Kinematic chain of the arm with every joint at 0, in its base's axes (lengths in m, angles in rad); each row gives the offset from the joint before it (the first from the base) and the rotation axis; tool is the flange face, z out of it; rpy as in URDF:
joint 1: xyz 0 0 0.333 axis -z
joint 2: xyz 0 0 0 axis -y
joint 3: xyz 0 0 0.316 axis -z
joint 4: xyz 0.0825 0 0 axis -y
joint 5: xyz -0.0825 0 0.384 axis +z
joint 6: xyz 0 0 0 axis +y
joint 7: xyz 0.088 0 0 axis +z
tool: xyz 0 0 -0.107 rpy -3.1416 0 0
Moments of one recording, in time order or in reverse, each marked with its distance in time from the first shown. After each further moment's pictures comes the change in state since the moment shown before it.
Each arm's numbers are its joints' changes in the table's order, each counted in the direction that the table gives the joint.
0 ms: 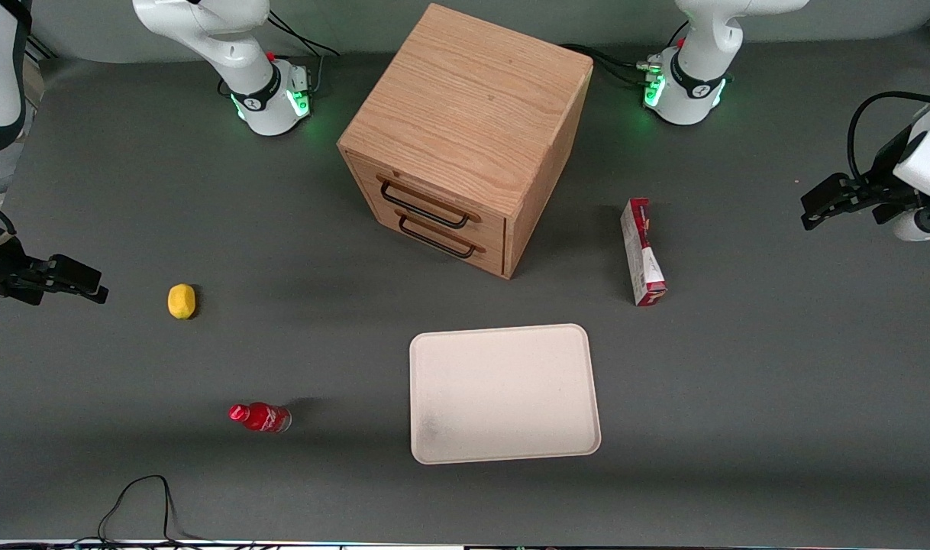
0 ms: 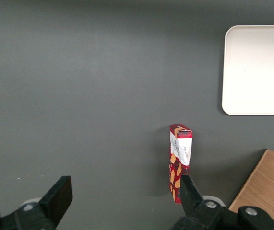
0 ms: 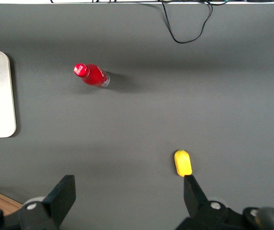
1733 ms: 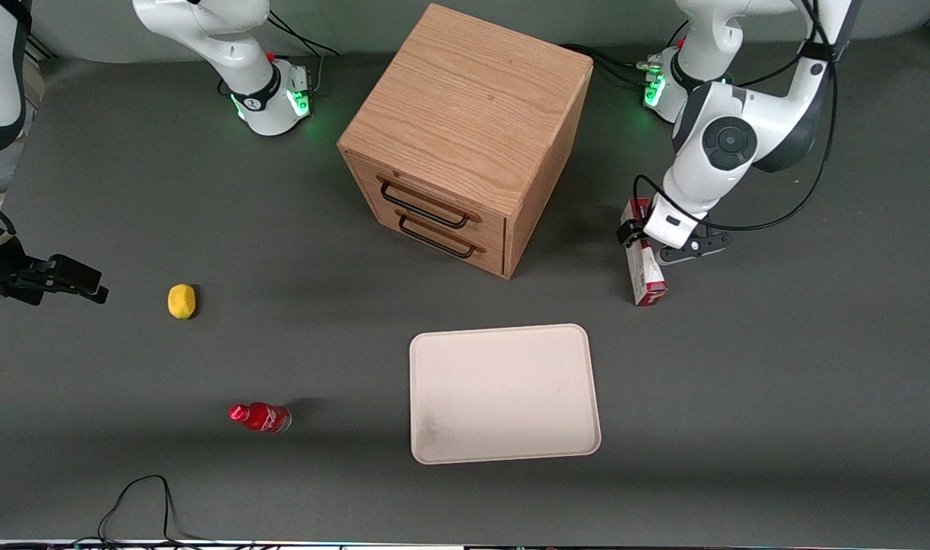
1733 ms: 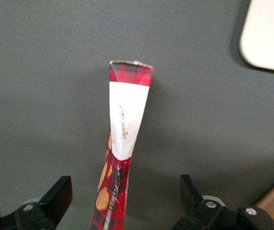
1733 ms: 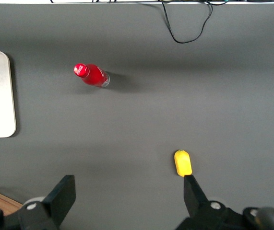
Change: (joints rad) arm 0.015 -0.046 0.300 -0.784 -0.034 -0.757 0.473
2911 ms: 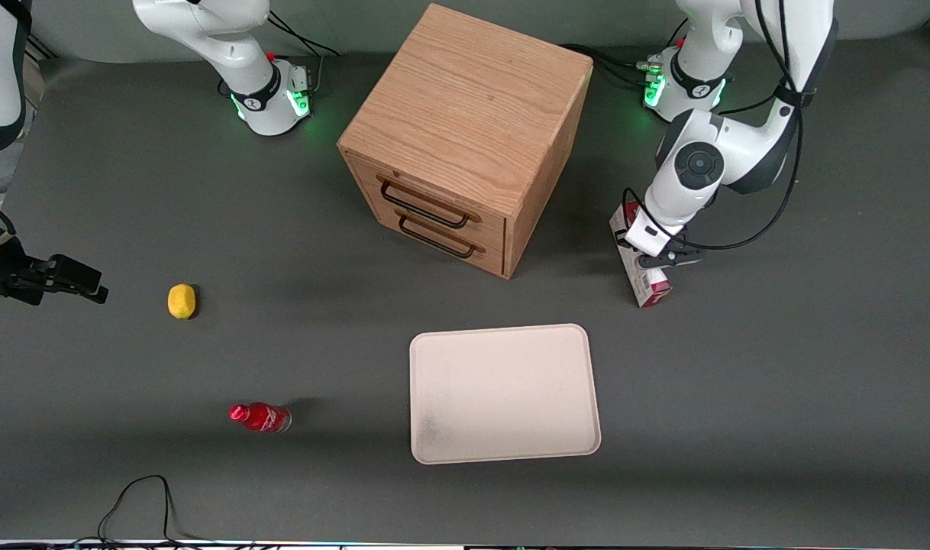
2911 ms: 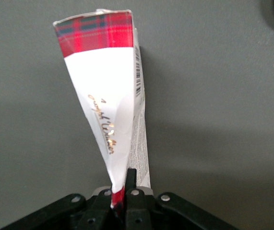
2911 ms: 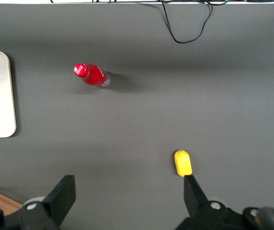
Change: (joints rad) arm 0.013 -0.132 -0.006 -0.005 0.089 -0.092 0.001
